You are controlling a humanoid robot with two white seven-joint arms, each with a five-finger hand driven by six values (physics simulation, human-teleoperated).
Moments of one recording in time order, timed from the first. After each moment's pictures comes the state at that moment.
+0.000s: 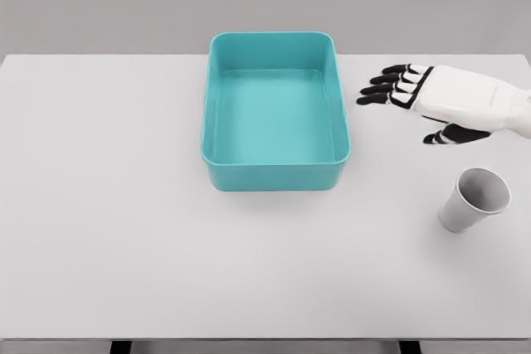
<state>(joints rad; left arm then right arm) 0.07 0.00 -0.10 -0.10 0.11 0.00 -0.05 -0.43 -0.92 0.27 -1.76 0.22 -0.61 0.59</state>
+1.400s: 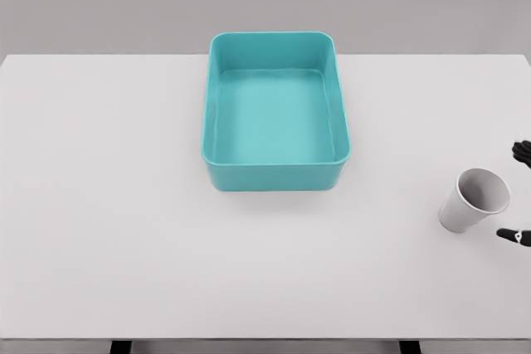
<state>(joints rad) 0.07 0.00 -0.10 -0.10 0.11 0.00 -0.05 0.41 -0.63 -0.32 -1.59 -0.56 -0.61 0.61</state>
